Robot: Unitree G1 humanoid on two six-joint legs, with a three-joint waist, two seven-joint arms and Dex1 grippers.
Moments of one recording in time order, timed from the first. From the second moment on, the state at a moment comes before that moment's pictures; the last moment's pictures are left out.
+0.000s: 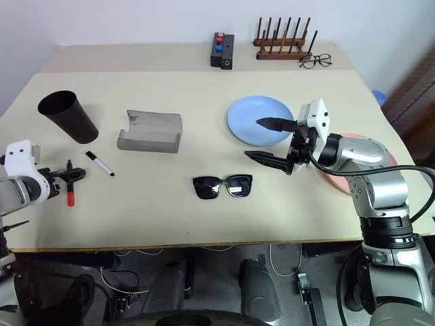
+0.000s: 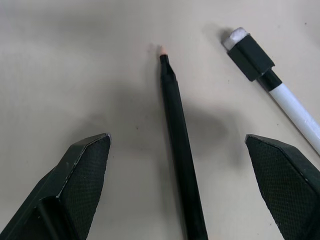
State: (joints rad) left arm -0.35 0.72 0.54 -0.05 -0.44 1.36 -0.24; right arm -0.47 -0.70 -0.09 -0.08 0.55 0.37 1.11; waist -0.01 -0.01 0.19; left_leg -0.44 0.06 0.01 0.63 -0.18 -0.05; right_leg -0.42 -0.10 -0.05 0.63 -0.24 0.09
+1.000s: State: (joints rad) left arm -0.46 0.79 0.37 0.07 -0.39 1.33 -0.31; right arm -0.46 -0.72 -0.09 -0.11 0.55 0.41 1.09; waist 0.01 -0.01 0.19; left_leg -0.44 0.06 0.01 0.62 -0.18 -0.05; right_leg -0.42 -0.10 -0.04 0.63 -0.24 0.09
